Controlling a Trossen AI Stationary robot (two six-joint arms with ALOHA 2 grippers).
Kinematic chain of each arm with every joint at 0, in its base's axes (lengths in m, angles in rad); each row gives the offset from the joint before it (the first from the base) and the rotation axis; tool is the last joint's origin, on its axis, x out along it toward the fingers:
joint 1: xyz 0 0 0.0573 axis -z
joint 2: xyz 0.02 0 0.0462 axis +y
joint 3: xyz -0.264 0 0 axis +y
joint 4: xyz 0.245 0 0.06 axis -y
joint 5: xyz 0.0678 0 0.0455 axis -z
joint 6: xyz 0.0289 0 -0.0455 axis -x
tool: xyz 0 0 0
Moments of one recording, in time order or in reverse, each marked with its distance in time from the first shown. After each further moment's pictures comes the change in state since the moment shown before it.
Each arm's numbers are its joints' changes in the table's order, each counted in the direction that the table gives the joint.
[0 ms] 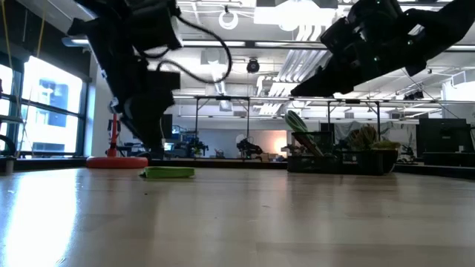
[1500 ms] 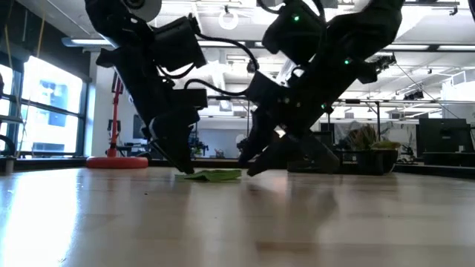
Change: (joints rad) left arm -0.034 0.202 -0.021 0.323 0.188 -0.197; right arm -0.296 0.678 -0.516 -0.319 0.406 0.517
